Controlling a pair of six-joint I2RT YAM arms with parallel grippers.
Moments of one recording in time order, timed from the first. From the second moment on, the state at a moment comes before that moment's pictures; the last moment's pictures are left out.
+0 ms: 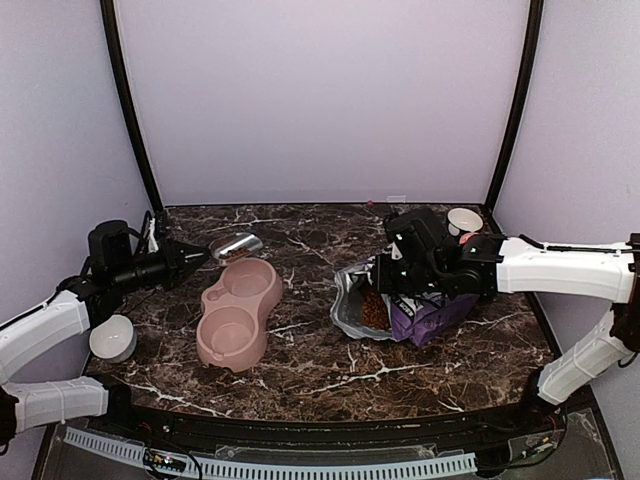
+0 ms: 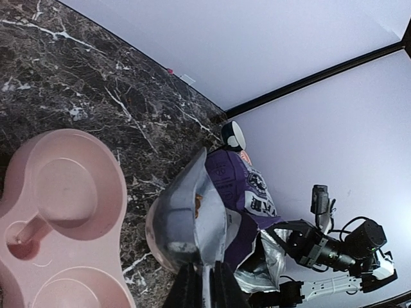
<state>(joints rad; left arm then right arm) -0.27 0.92 0.53 0.10 0.54 -0.91 0.95 1.42 1.04 -0.37 0.28 0.70</state>
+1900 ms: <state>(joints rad) -0.21 1.09 0.69 -0.30 0.40 -0.61 0.95 1.43 1.03 -0.35 0.26 0.69</state>
